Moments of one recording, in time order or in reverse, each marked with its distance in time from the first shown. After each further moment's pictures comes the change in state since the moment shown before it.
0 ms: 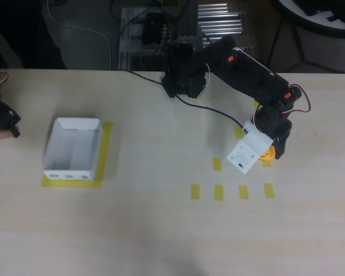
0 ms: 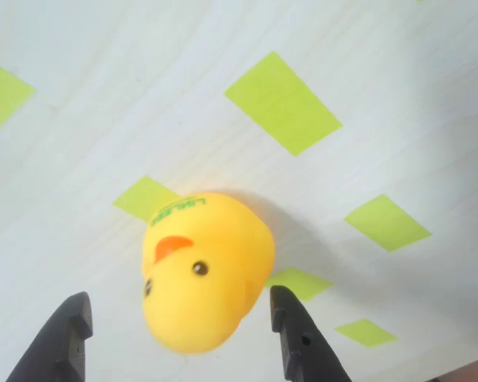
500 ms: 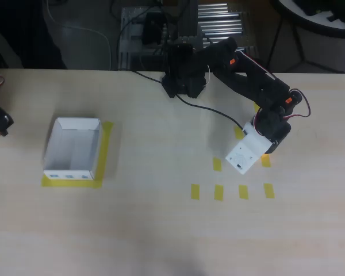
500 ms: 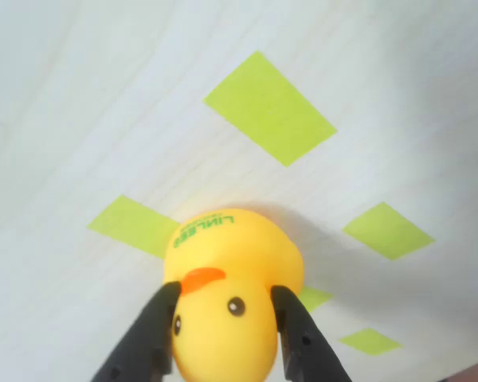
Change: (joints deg) arm -0.2 -2.0 -0.4 -0.1 2.0
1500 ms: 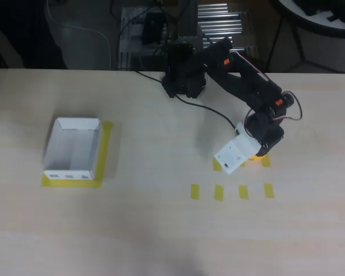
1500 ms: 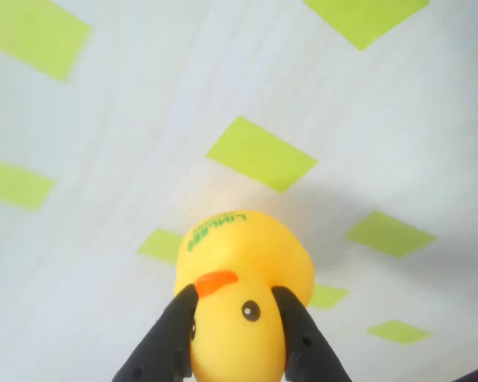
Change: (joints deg) arm 5.7 5.4 1.5 0.0 4.1
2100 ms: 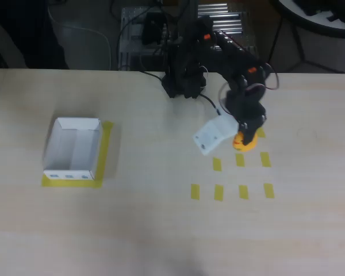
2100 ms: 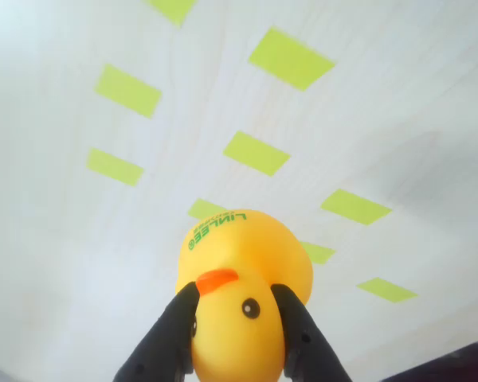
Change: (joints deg) arm 8.4 24.3 14.2 0.0 0.0
